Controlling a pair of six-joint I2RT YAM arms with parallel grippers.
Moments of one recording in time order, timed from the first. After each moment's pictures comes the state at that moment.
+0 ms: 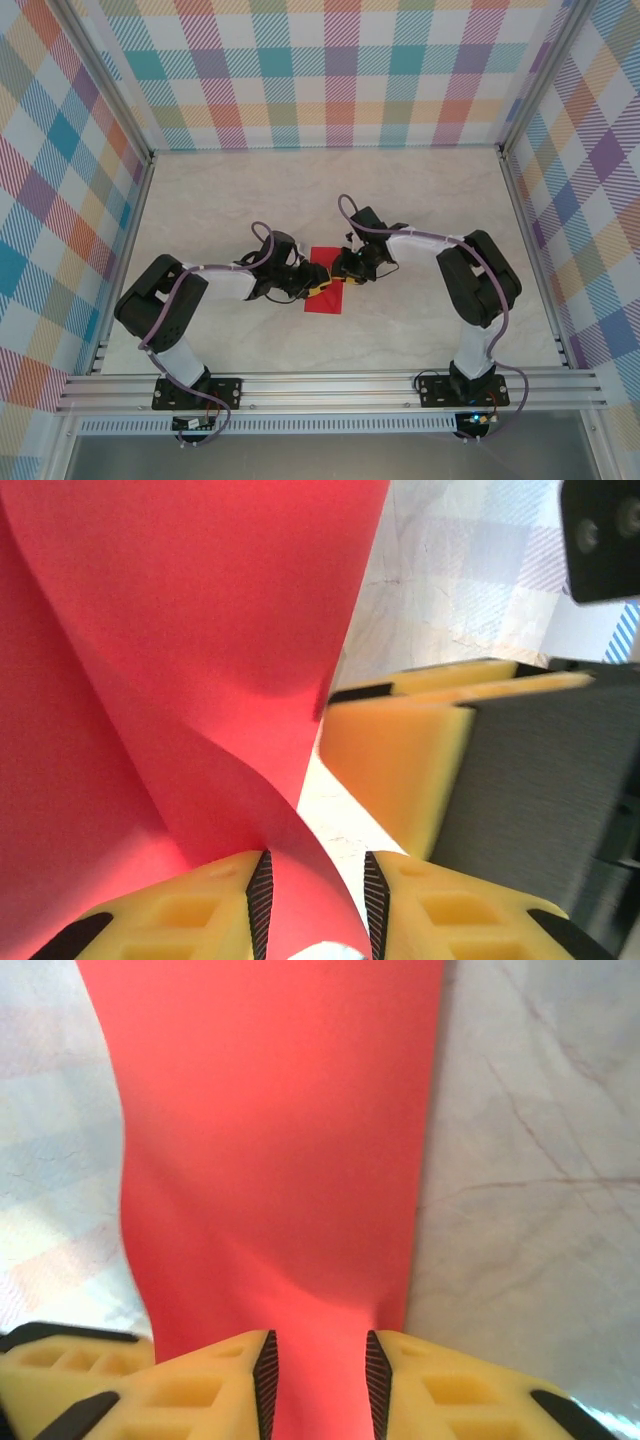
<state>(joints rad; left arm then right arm) -0.61 1.68 0.71 0.18 0.58 -1.13 0.59 1.84 1.08 -0.43 -0.48 0.73</state>
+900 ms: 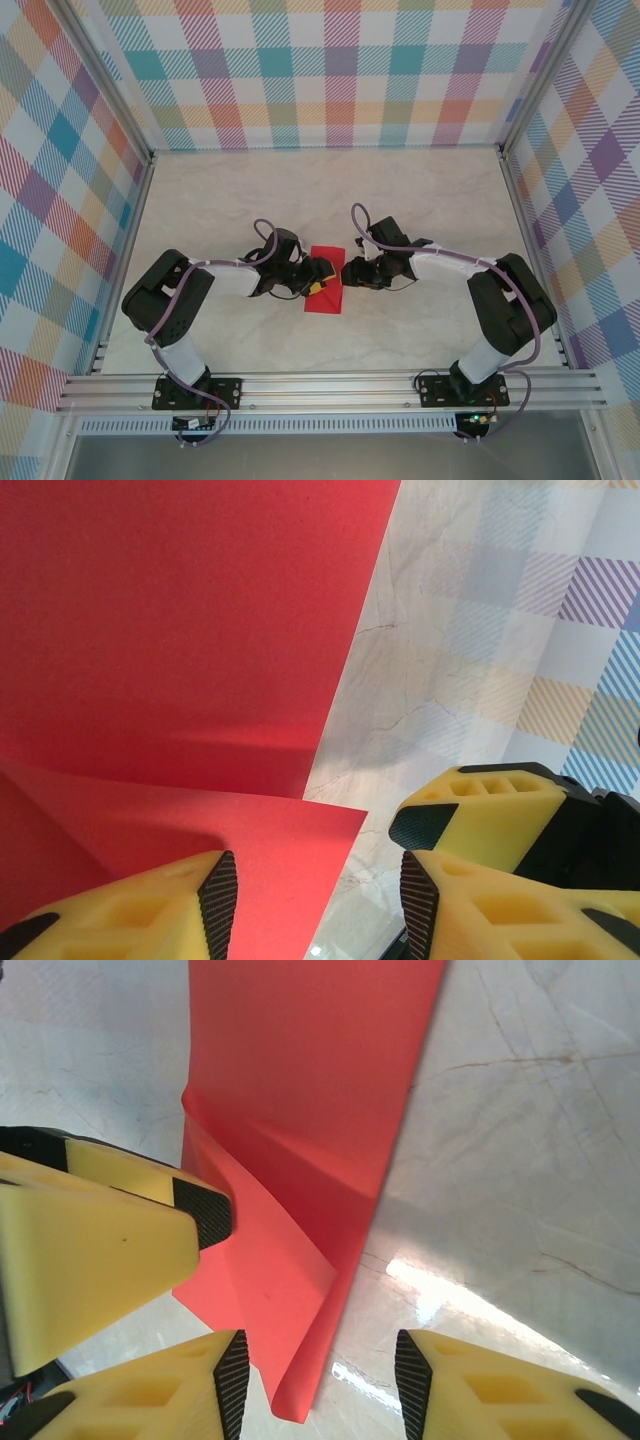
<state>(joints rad) -0.61 1.73 0.75 0.21 0.56 -1.16 0.57 1.62 0.86 -0.32 -0.50 0.54</state>
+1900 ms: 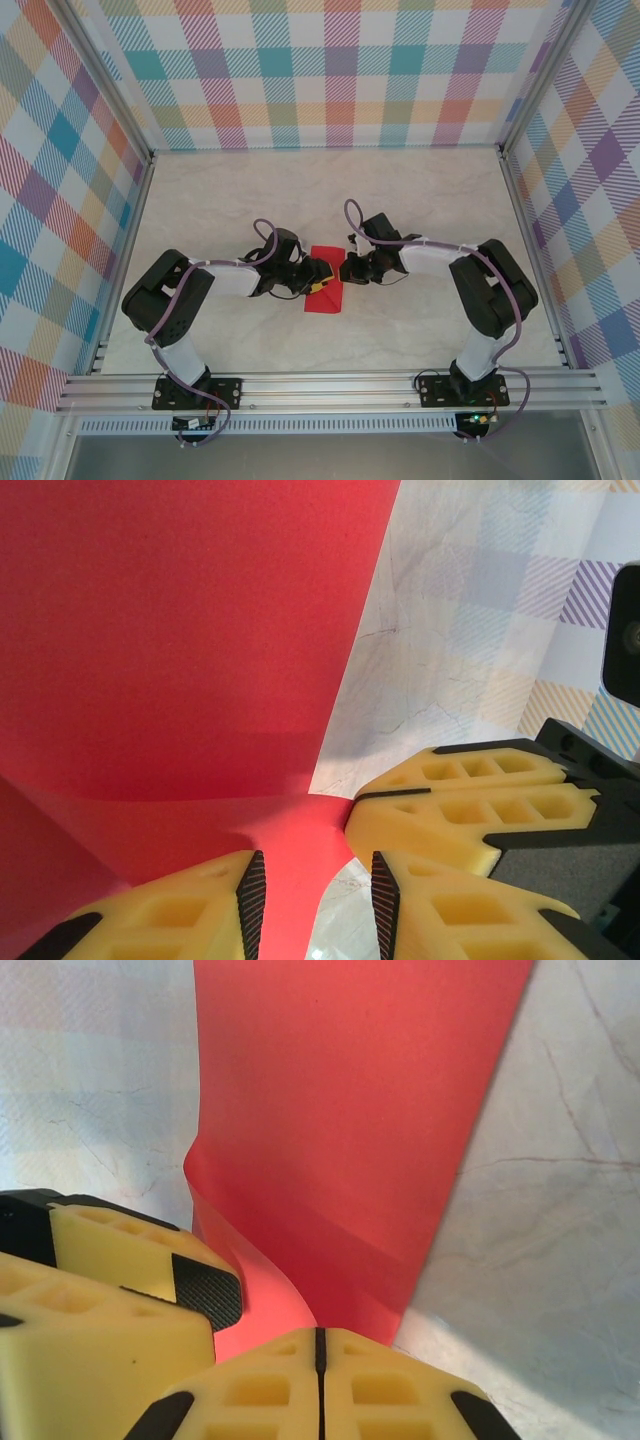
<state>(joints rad) -0.61 1.73 0.75 0.21 0.55 -1.16 0.57 1.75 0.93 -0.26 -0.55 0.56</state>
